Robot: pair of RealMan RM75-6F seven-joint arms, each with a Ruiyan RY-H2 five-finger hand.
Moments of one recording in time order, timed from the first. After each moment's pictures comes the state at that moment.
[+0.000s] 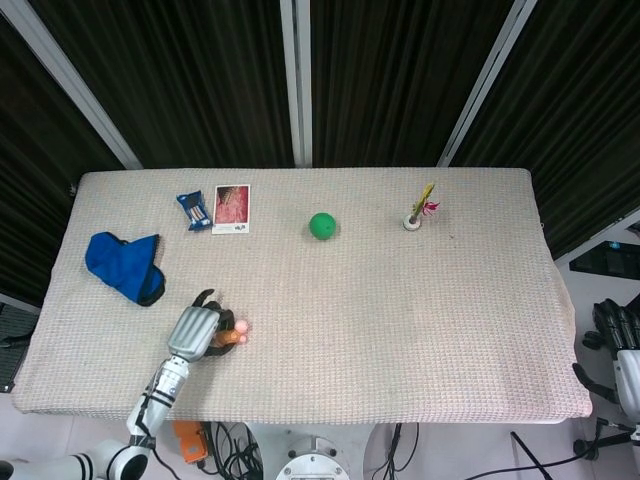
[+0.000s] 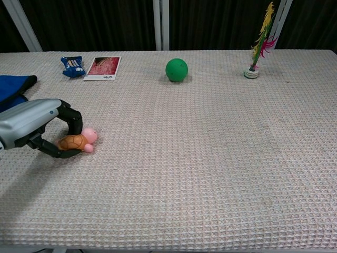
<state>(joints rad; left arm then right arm) -0.43 -1.69 -0.05 -1.32 1.43 1.16 0.10 -0.03 -1.17 0.04 -1.34 -1.53 1.56 0.23</state>
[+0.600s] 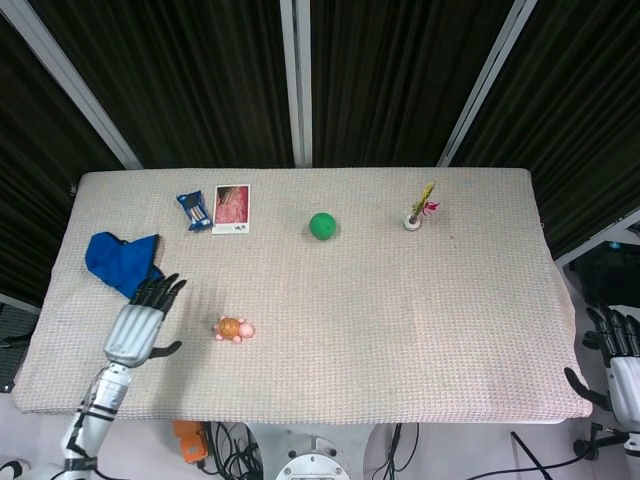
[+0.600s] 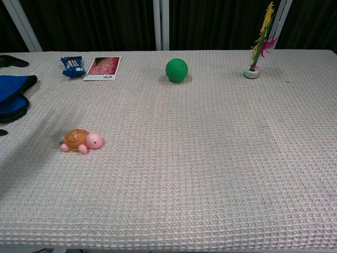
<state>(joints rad) -0.32 -1.34 0.00 -1.61 1.45 1.34 0.22 -0.05 -1.17 0.02 -1.41 -1.58 1.62 0.17</state>
